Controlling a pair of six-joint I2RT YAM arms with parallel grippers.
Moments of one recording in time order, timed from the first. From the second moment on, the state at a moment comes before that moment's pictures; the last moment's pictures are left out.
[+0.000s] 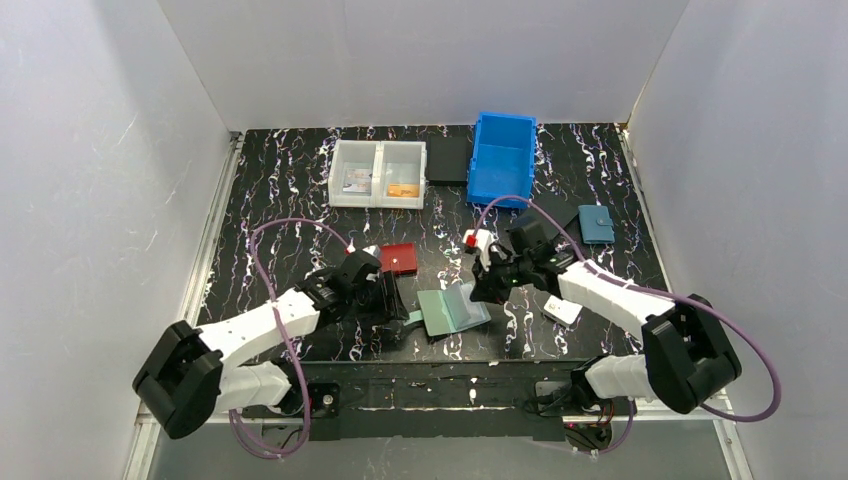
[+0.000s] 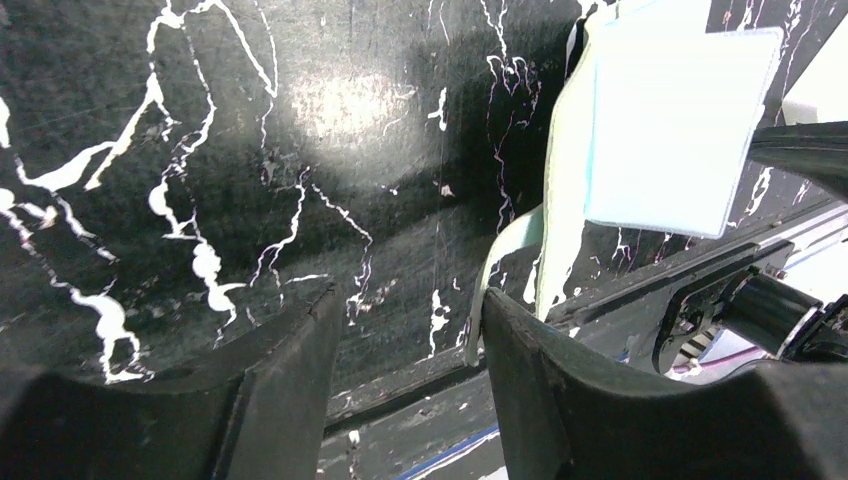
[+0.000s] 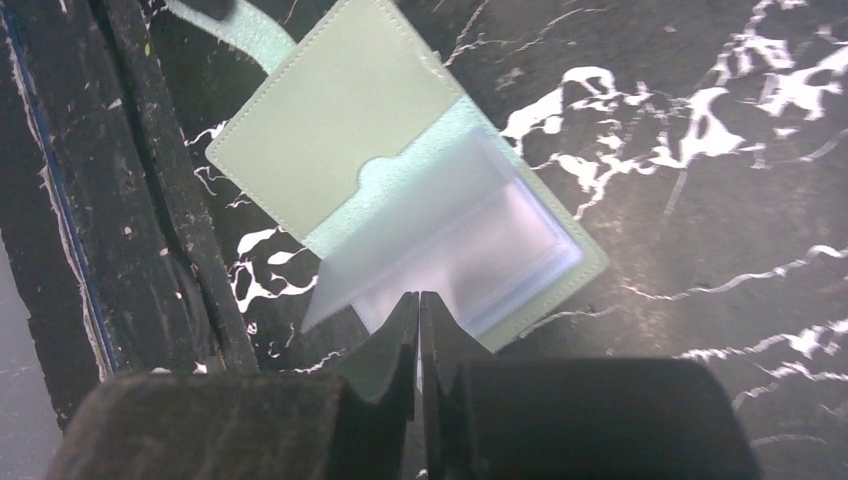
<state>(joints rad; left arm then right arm) -0.74 1.19 0.57 -0.35 0.11 -0.88 0.55 1.29 0.69 -0.29 -0.67 -0.34</state>
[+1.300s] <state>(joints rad) -0.73 0.88 0.37 0.09 0.32 -1.07 0.61 1.42 0.77 -0.23 -0.75 -0.23</state>
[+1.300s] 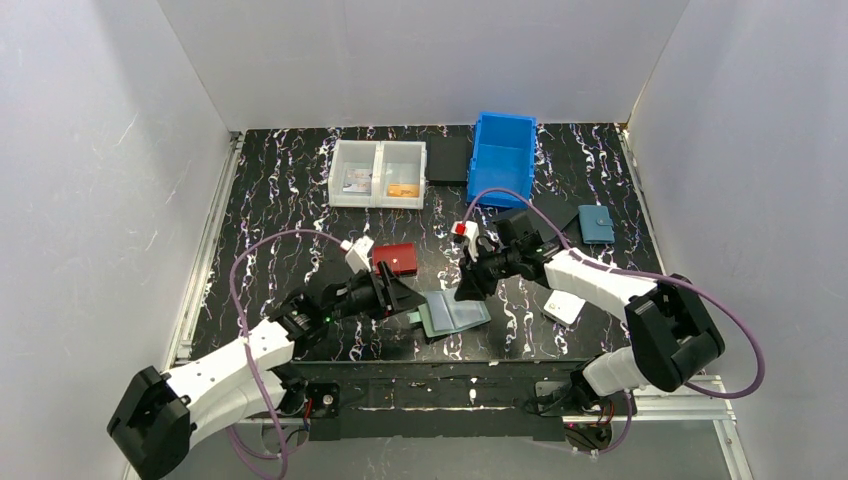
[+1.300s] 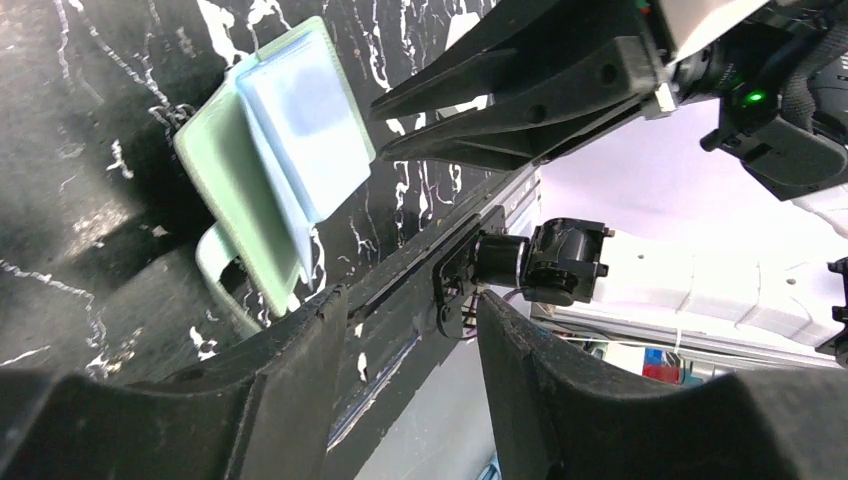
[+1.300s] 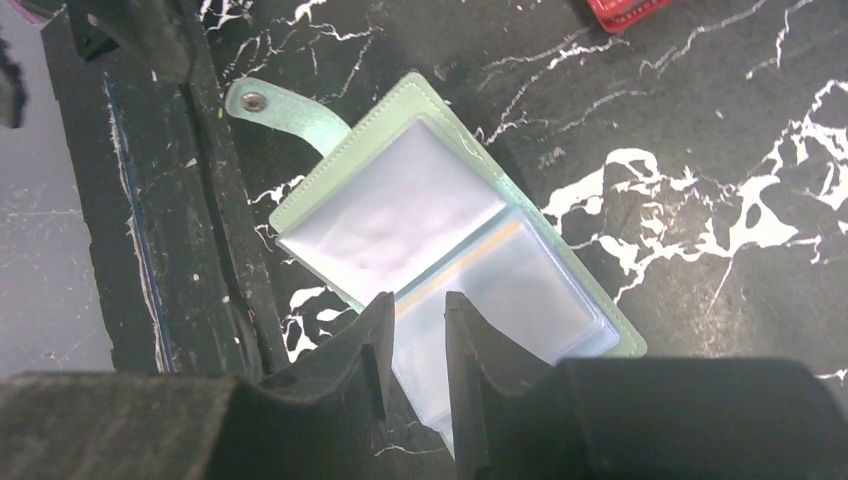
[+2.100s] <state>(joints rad) -0.83 1.46 0.57 0.16 0.30 -1.00 0.54 1.53 0.78 -0.28 -0.67 -0.18</state>
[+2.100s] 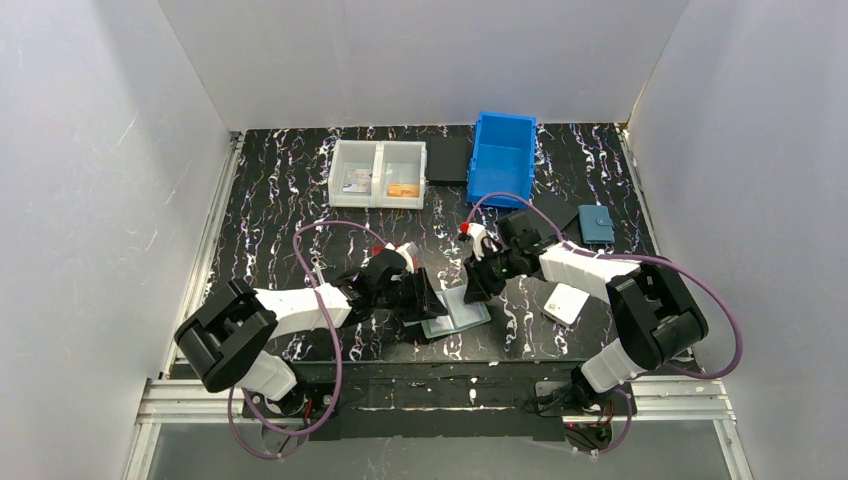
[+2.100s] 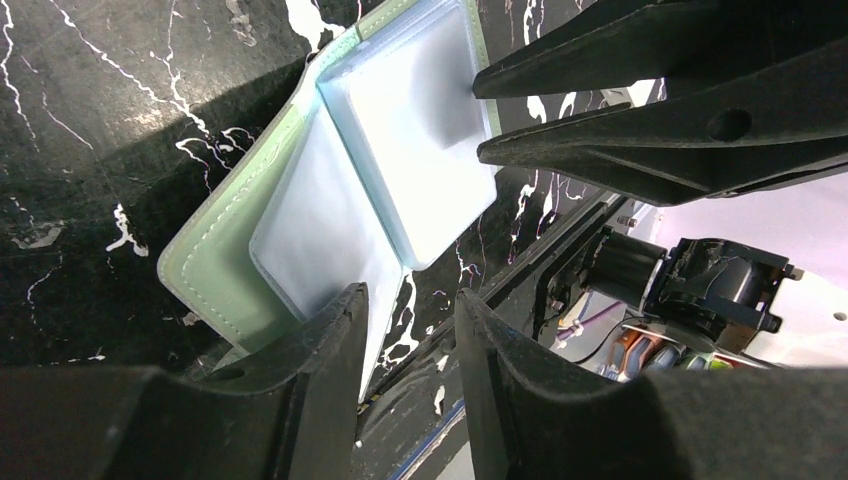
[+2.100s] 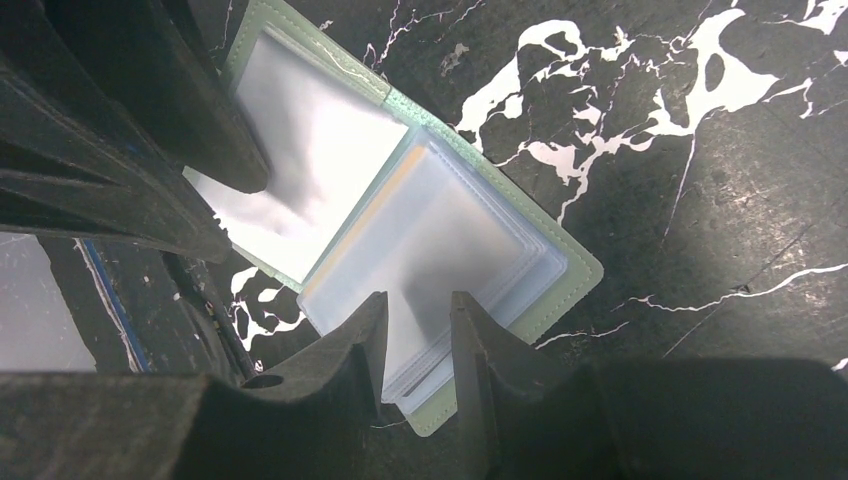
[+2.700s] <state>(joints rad) -0.83 1.52 0.57 0.17 0.29 -1.00 0.54 1.54 0.79 -0.29 -0.67 -0.18</state>
